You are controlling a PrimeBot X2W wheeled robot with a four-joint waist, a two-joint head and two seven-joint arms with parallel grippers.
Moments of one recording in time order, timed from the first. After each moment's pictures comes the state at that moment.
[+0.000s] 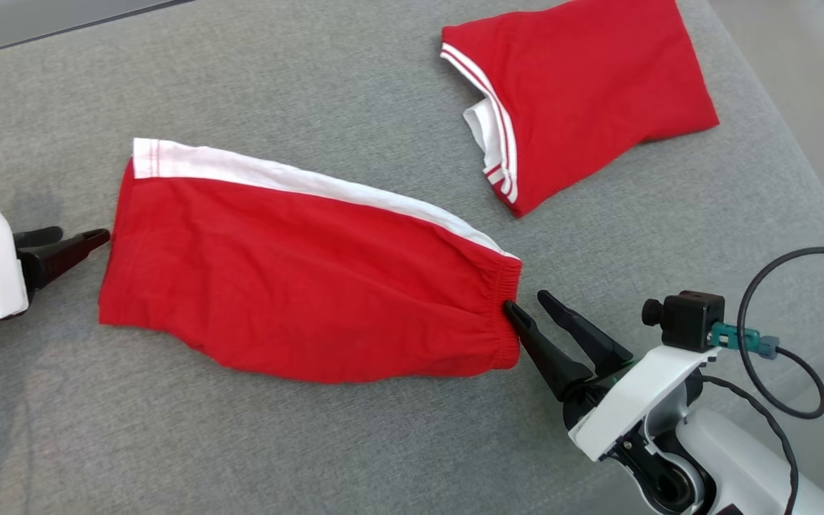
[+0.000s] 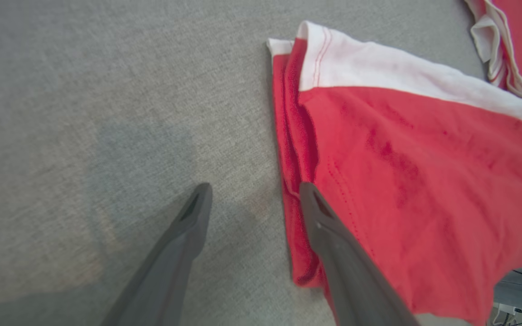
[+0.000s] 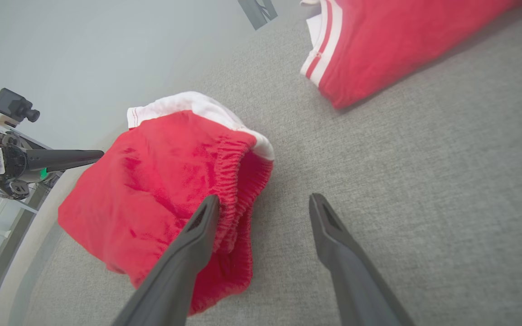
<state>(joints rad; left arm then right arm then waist) -1.07 0.92 -1.28 0.43 -1.62 -0.13 0.46 -0.43 -0.30 0.72 0.26 1.02 0.13 -0.12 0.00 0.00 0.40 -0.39</state>
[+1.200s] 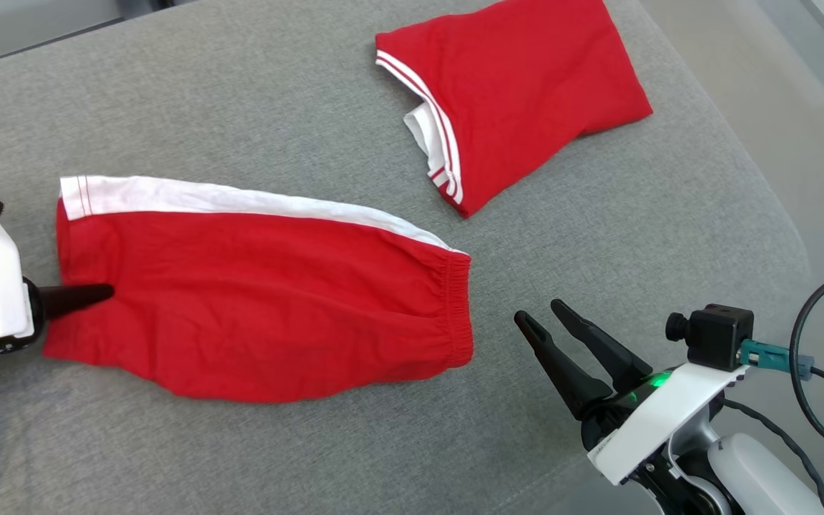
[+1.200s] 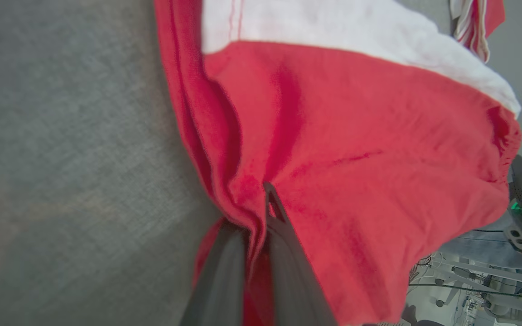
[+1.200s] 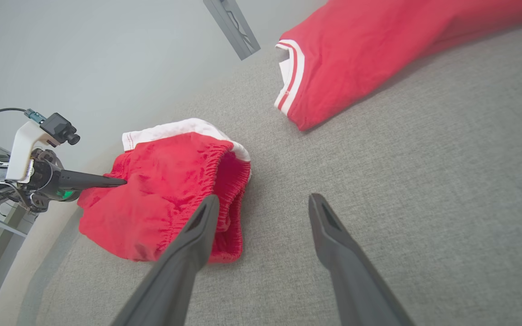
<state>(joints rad) -1.02 0.93 -1.24 0.42 -1.80 -0.09 0.69 -0.27 -0.27 0.54 0.05 0.91 0.13 0.02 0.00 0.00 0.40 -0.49</state>
